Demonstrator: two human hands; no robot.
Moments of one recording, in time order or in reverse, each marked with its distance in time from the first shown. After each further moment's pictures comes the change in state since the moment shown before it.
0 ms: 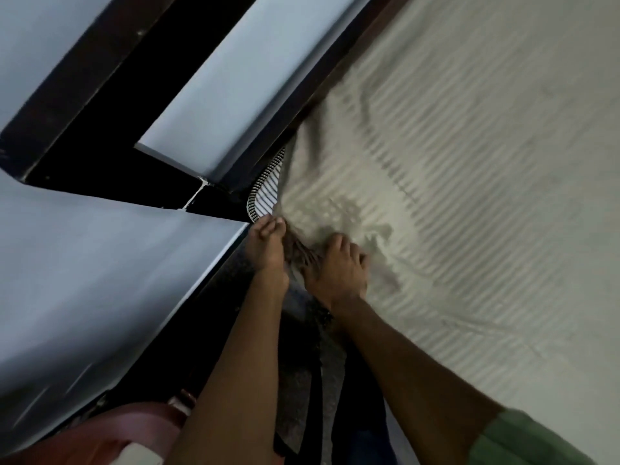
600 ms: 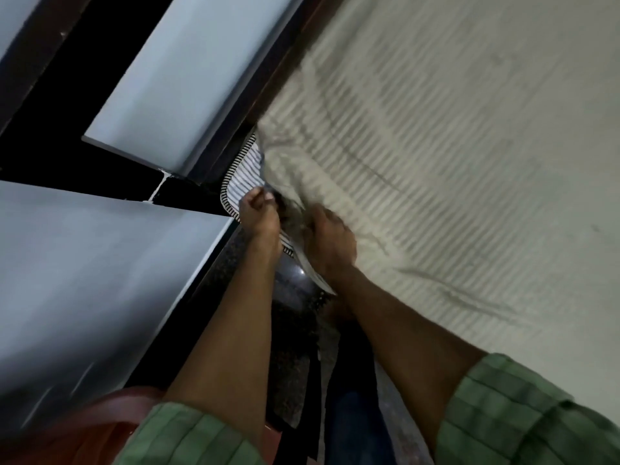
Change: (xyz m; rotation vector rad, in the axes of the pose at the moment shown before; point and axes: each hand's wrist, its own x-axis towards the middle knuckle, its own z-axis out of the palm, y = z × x) left_hand -0.011 0.011 0.049 0.310 0.086 0.158; right_hand 0.007 0.022 -0.027 0.291 0.067 -0.060
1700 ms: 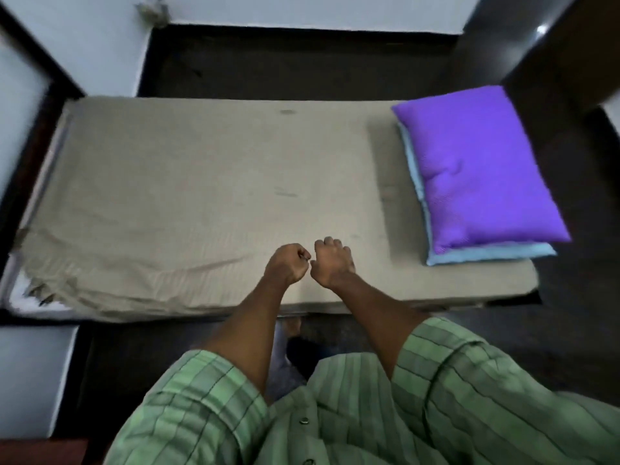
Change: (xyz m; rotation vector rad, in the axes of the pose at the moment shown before) left_hand -0.698 -0.138 0.145 1.156 -1.034 0.730; right_hand -0.492 0.430 -0.337 -0.146 0.103 0.413
